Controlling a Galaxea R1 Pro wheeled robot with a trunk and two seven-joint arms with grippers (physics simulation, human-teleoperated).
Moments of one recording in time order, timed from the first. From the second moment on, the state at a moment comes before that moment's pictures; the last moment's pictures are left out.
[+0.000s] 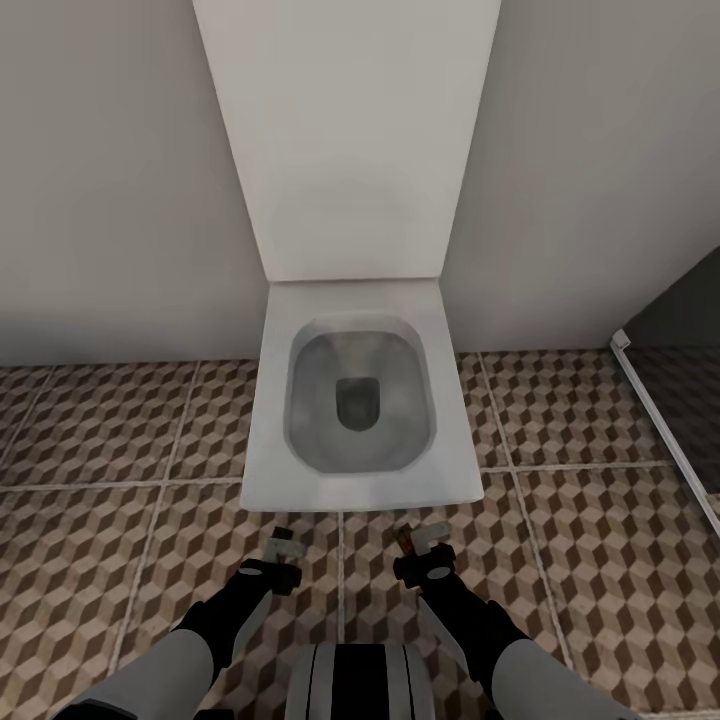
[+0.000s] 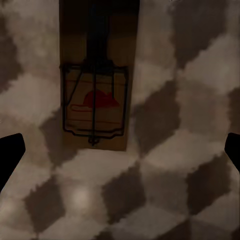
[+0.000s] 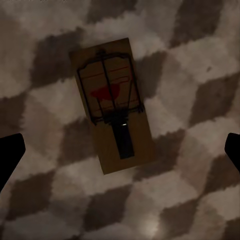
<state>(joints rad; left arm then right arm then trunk) -0.68 -0.08 -0.19 -0.35 0.04 0.23 0.12 -0.64 0.10 0.50 -0.50 -0.17 0.24 -0.26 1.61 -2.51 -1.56</state>
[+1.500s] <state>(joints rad) -0.68 -0.08 -0.19 -0.35 0.04 0.23 0.12 -0.64 0.10 0.50 -0.51 -0.17 0.24 -0.26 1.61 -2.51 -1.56</state>
